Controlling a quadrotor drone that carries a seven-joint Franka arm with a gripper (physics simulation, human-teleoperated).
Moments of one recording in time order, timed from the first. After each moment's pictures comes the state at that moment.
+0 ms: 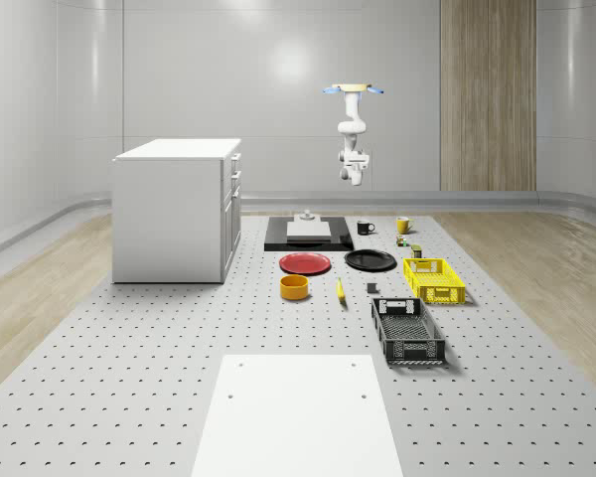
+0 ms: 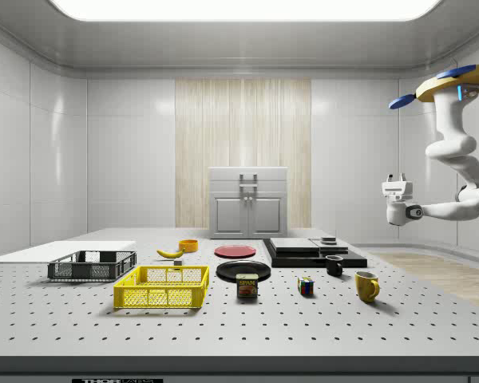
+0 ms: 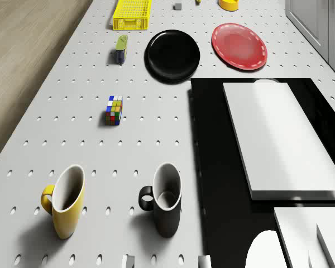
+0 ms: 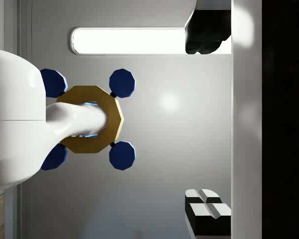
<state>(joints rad) 0.00 -0.79 0.00 -2.34 0.00 1.55 0.79</state>
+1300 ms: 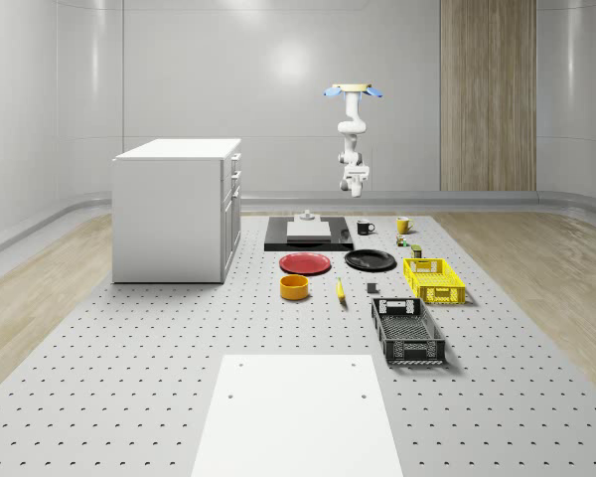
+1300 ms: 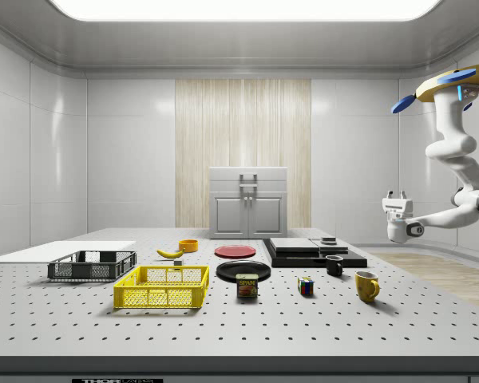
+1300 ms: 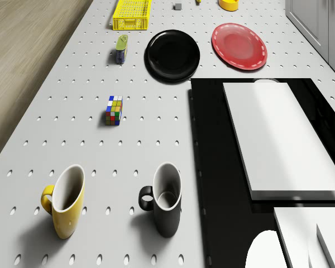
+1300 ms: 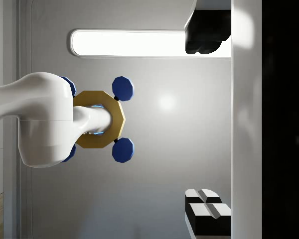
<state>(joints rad) -0.01 -0.70 0.00 -2.04 0.00 1.36 0.78</state>
